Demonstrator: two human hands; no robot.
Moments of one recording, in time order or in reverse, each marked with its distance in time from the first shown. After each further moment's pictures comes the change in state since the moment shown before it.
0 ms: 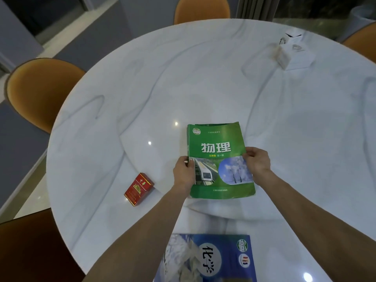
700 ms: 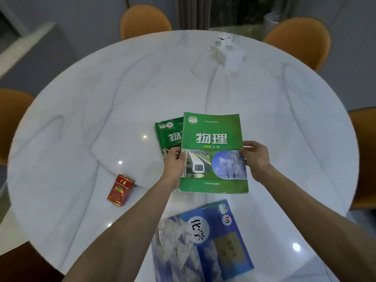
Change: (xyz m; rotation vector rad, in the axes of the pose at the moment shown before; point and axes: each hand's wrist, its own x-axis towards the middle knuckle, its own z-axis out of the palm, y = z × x) left_hand -0.060 0.009 0.005 -0.193 -0.339 0.139; right_hand -0.113 0.025 -0.091 0.341 0.156 0.084
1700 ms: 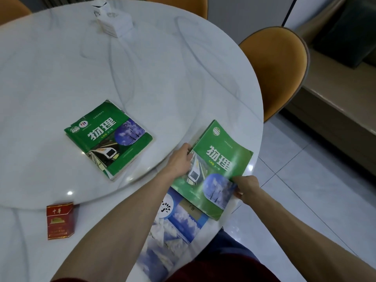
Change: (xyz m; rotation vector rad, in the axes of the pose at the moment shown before) left_hand -0.068 -0.060 0.121 1.003 -0.836 0.390; right_hand -0.142 0.180 -0.094 0.380 0.492 0.729
